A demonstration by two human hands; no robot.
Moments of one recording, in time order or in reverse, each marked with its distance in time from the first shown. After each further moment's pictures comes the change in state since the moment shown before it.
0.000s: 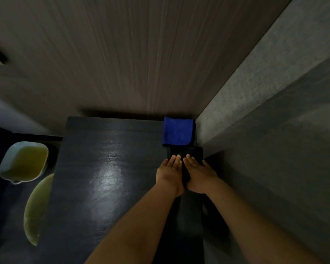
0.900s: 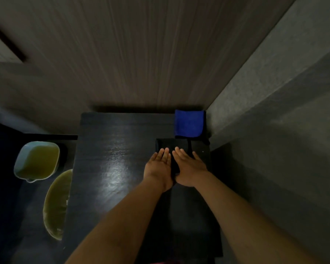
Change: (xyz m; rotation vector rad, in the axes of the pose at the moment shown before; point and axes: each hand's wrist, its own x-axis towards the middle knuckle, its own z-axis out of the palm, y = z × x) left_hand -0.041 -0.062 0.018 0.057 0.015 -0.058; right_hand 0.002 -0.072 0.005 0.048 0.099 -0.082
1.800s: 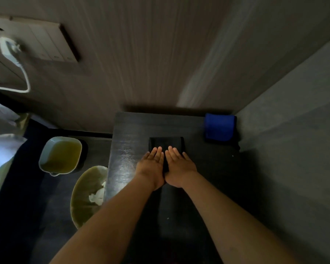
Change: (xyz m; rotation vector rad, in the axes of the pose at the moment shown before) left_hand -0.041 -0.114 0.025 -0.006 0.004 -0.063; right_hand 0.028 -0.125 -0.014 -0.017 -0.033 -0.063
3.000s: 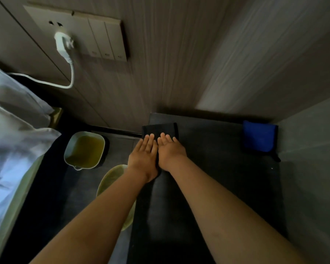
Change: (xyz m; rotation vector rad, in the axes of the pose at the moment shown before) left_hand -0.010 -0.123 0.019 -0.038 0.118 -0.142; right_hand 0.065 -0.123 -0.046 -0.131 0.089 -0.032
